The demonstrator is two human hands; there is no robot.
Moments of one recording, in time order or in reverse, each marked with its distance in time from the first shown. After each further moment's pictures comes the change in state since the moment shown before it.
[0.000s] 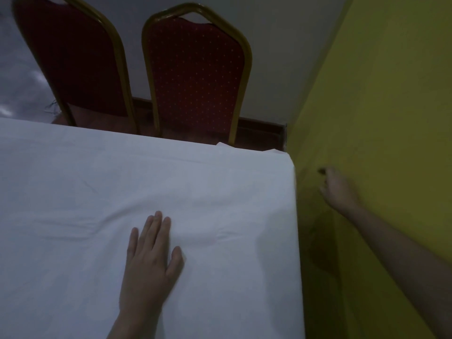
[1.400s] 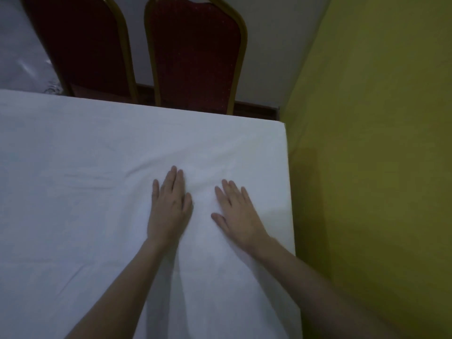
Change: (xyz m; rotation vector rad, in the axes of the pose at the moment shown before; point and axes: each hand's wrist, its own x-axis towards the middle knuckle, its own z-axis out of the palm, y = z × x) left_hand -0.009 0.001 -0.004 -0.029 0.037 0.075; right_hand -0.234 -0.189 0.064 -0.099 -0.119 -0.529
